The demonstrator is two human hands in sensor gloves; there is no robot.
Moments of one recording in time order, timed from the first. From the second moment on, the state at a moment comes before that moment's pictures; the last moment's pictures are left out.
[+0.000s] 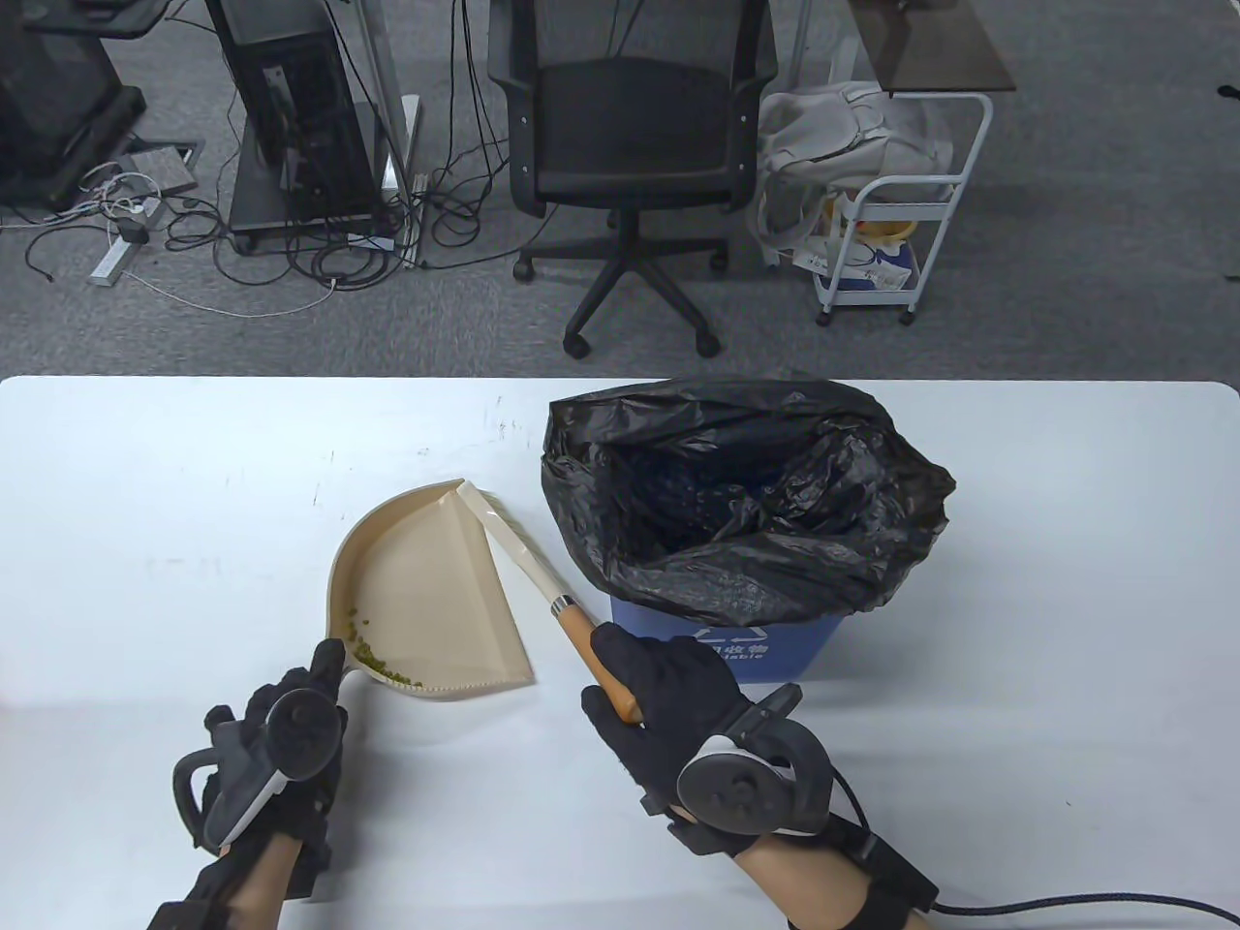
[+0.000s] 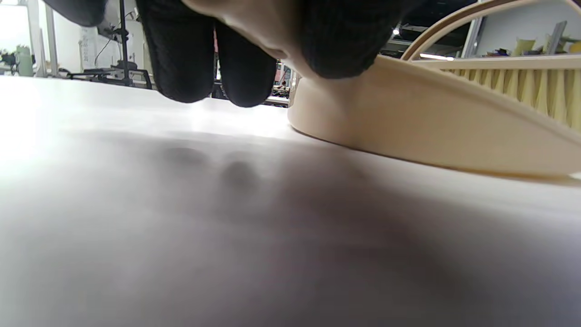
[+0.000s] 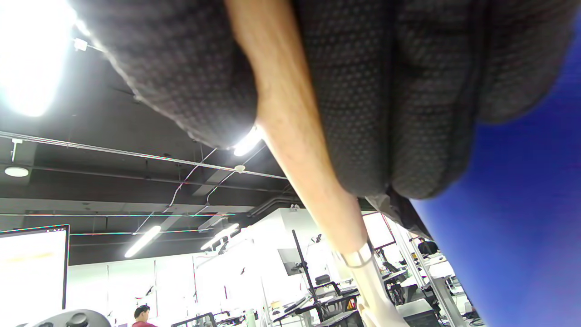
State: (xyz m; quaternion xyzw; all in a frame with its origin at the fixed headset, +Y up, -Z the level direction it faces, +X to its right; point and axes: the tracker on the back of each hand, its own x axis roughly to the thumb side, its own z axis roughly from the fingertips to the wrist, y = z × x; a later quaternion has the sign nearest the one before) left_hand -0.317 -0.747 -0.244 -0.01 0.08 0.09 0.99; right_hand 0.052 -0.624 -0.218 0.30 -0.27 0.87 0.28
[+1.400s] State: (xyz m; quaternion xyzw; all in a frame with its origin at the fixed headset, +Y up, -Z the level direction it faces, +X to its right) left_hand -0.336 -0.636 -0.217 0.10 0.16 0.26 0.95; right_hand 0.054 -0.622 -0.206 0.30 -0.29 0.88 0.24
